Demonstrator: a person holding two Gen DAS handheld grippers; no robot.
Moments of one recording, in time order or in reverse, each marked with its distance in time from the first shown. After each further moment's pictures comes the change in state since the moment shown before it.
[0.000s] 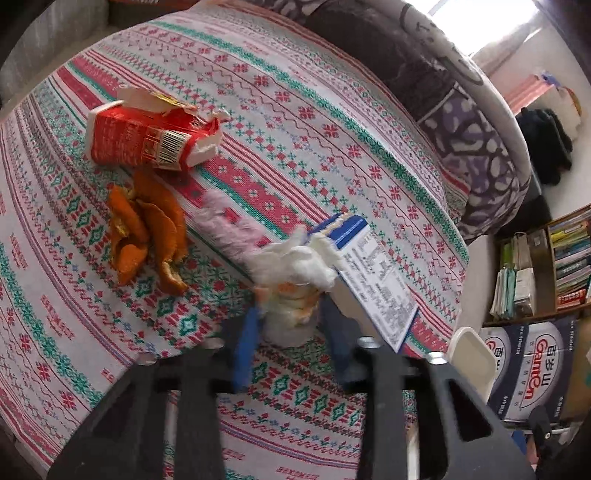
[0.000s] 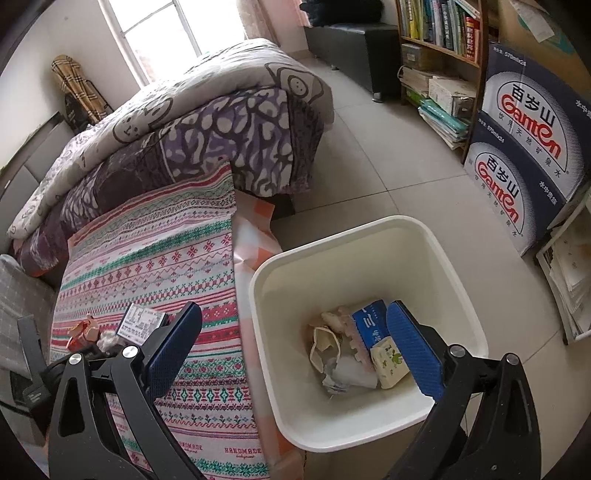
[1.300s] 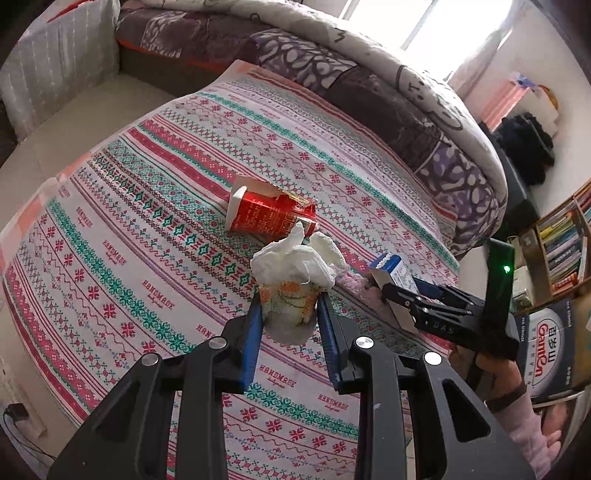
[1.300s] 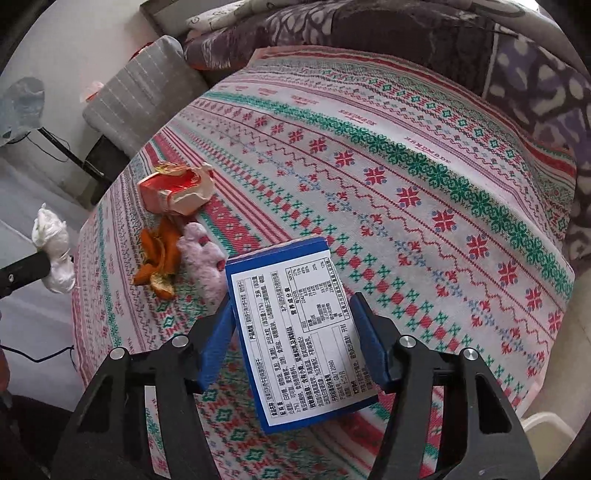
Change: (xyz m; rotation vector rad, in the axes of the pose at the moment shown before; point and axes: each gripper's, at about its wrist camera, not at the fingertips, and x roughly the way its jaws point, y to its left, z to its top) left arm -0.116 0.074 0.004 0.091 -0.144 0.019; right arm 0.138 0.198 -0.024 -0.806 0.382 0.561
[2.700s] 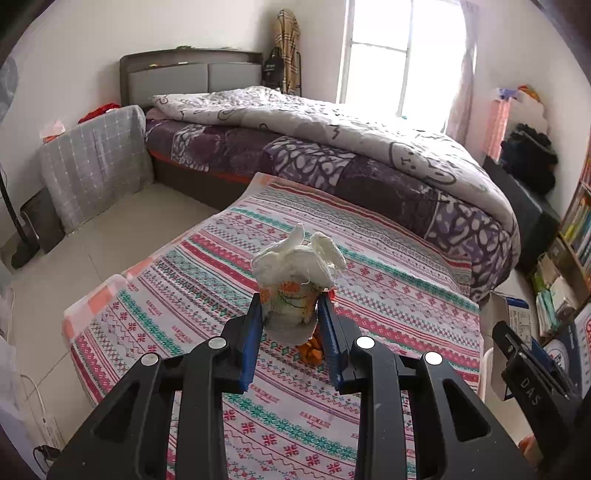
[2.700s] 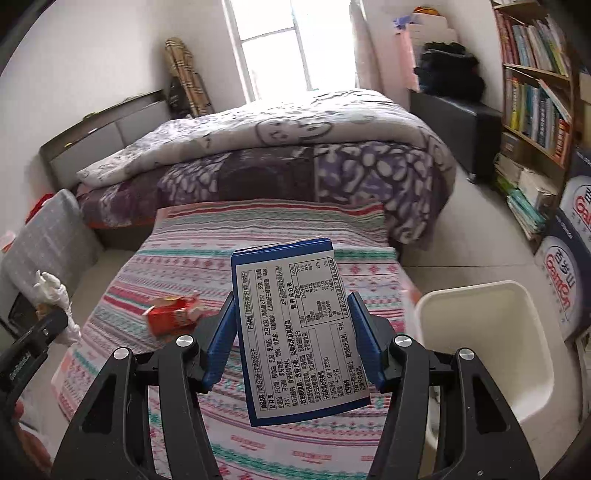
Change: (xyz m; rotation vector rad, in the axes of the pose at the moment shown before) left arm -0.077 -0.035 -0.023 0.164 -0.405 0.192; right arm -0.147 0.104 -0.074 0.416 -0.556 -0.504
